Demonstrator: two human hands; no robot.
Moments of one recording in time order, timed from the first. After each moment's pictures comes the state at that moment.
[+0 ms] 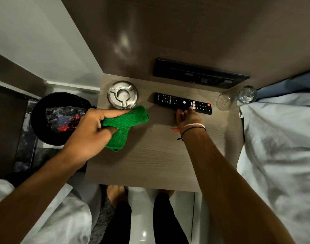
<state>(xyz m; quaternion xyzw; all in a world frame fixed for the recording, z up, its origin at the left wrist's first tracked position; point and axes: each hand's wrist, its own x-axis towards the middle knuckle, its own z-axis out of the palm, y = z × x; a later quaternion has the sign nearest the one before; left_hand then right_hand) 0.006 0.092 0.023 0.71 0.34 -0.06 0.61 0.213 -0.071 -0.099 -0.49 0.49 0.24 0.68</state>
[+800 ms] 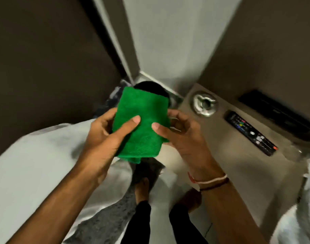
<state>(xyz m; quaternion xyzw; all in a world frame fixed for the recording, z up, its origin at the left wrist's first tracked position) -0.178 0.069 0.131 0.44 0.57 0.26 0.65 -0.020 0.011 0.090 -0.55 -0.16 0.58 0.57</state>
